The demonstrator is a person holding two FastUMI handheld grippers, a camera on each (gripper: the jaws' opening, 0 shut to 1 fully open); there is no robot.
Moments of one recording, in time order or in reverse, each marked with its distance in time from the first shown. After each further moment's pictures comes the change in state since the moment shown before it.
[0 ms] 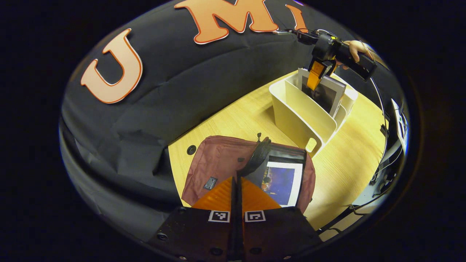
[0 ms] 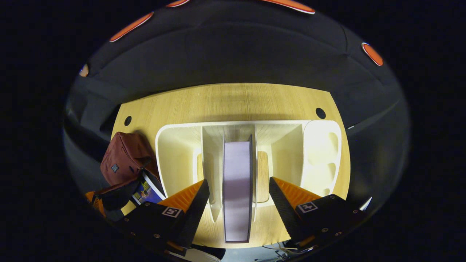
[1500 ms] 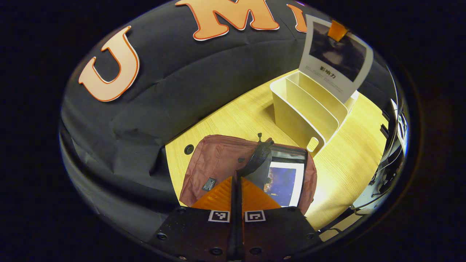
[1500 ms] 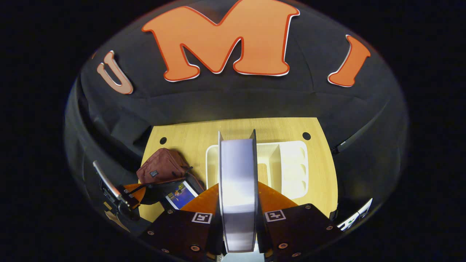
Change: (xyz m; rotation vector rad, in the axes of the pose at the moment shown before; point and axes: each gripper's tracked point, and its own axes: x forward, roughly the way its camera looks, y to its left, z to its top) left arm 0.013 0.002 -0.002 0.003 0.000 -0.021; right arm -0.214 0.019 -0.013 0.025 -0.289 0.098
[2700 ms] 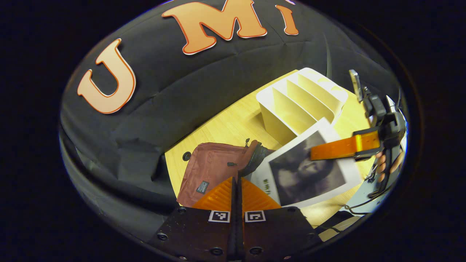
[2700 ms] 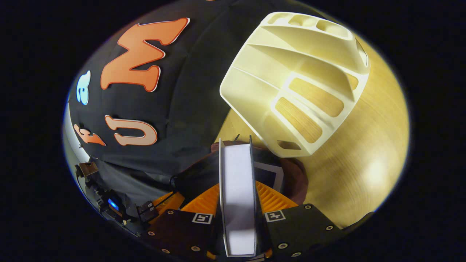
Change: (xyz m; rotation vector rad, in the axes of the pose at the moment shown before) left arm -0.042 -0.031 0.026 0.039 -0.036 -0.022; right arm 0.138 0.149 -0.185 0.867 -0.043 0.621
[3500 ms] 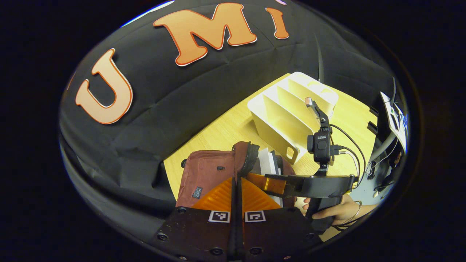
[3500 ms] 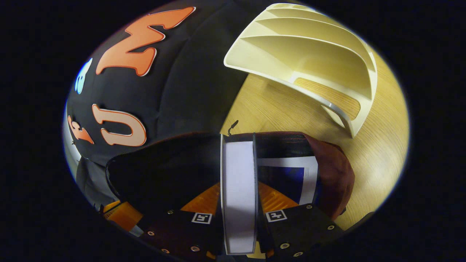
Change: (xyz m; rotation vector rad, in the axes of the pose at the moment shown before) left arm -0.016 -0.010 0.010 0.039 -0.038 -0.016; right arm 0.098 0.013 -0.044 -0.028 -0.078 -0.063
